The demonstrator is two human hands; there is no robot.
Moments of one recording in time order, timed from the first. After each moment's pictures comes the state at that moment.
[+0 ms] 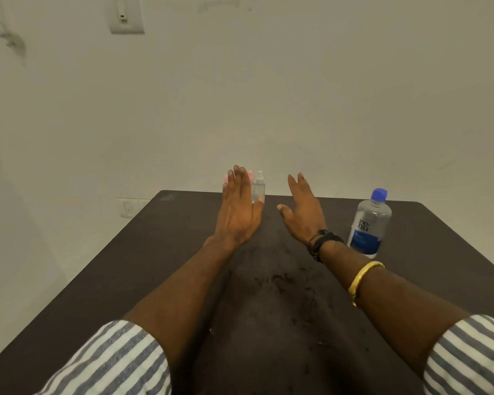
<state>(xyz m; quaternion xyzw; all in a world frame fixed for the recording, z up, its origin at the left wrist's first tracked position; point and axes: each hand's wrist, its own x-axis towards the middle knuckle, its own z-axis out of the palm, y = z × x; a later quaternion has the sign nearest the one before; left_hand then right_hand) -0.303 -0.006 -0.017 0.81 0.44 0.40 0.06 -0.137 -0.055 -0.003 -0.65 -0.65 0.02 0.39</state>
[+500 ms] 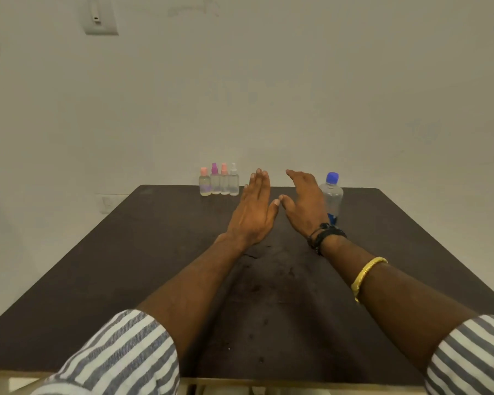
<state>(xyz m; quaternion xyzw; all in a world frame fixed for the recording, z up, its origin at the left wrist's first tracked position) -0.232 -0.082 -0.021 0.87 0.34 0.35 0.08 -0.093 -0.140 0.010 -0.64 -0.62 -0.03 0.46</state>
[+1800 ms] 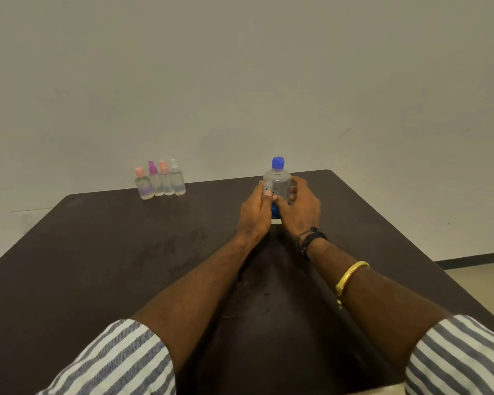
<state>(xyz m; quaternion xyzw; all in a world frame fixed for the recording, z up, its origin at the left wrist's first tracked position) -0.097 -0.103 -0.041 0.74 0.30 0.44 0.40 -0.002 -0.153 -0.031 -0.71 -0.42 0.03 0.56</state>
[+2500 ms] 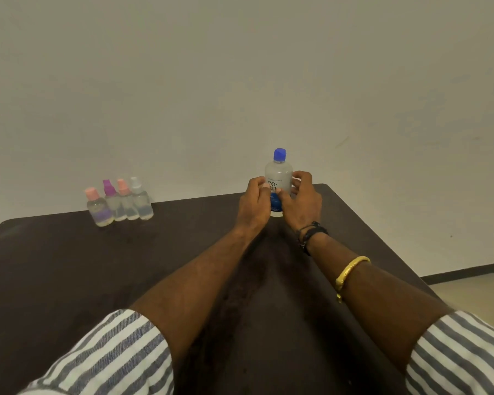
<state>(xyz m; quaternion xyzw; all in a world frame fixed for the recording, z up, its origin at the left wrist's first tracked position) 0.003 0.004 -0.036 0.72 0.33 0.44 0.42 0.091 -0.058 -0.022 -0.71 -0.40 0.06 0.58</state>
